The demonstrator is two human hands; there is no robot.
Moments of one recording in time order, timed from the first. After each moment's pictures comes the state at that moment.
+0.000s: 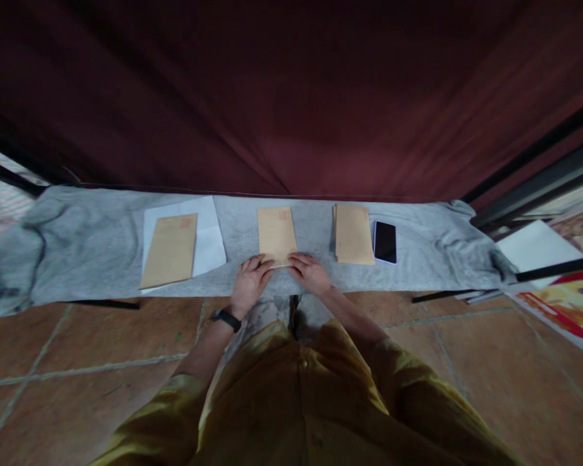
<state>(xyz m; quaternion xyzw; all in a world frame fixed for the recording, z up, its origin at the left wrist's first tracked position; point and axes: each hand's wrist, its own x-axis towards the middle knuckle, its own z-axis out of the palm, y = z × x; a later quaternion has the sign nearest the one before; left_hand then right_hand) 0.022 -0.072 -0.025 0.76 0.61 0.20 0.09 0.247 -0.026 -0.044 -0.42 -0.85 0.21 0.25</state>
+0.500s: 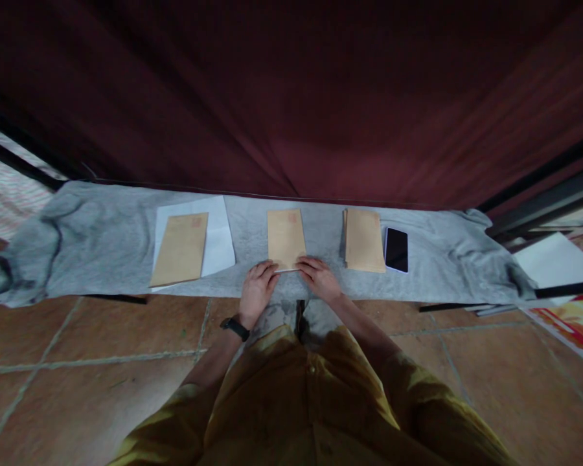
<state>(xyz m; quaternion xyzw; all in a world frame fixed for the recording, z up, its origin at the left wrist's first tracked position) 0.026 -0.080 -0.031 0.73 0.62 0.27 0.12 0.250 -0.027 -0.045 -0.42 -0.85 0.20 0.25</state>
